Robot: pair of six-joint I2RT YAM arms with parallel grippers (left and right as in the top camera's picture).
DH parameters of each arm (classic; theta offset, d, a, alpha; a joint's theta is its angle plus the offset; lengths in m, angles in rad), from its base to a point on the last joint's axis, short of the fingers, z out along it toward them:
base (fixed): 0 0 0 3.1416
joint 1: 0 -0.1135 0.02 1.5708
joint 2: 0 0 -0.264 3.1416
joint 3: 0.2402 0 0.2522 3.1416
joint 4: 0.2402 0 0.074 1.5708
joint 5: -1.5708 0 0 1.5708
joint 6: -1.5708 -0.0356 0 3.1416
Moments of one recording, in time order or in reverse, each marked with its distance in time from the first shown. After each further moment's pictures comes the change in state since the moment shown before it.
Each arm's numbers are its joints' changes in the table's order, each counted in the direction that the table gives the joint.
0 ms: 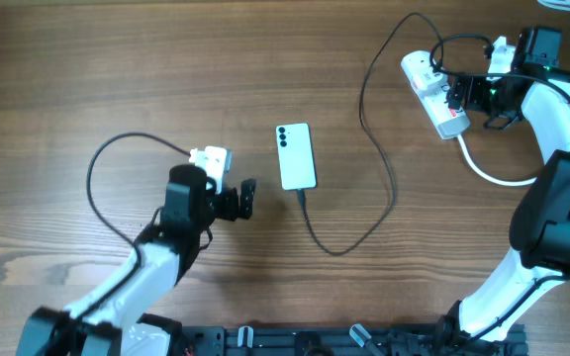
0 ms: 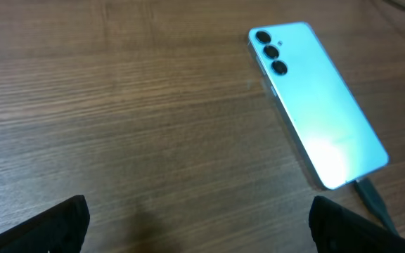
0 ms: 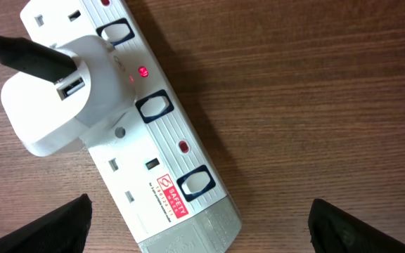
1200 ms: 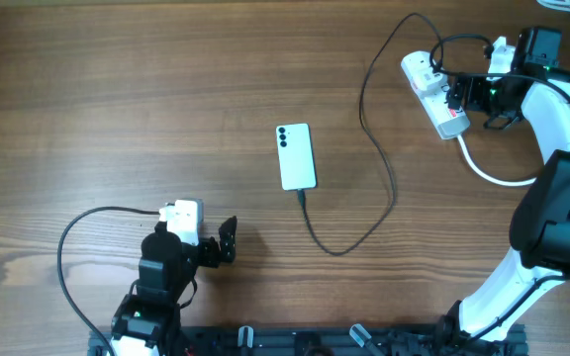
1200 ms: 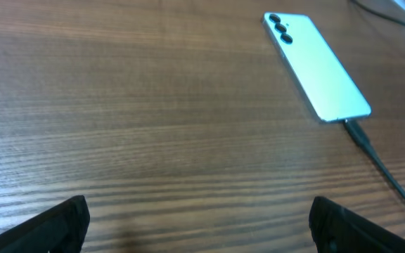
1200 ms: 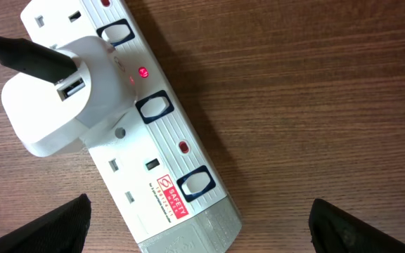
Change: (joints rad) left arm -0.057 -0.733 -0.334 0.277 0.019 0.076; right arm 0.000 0.000 0.000 0.001 0.000 0.000
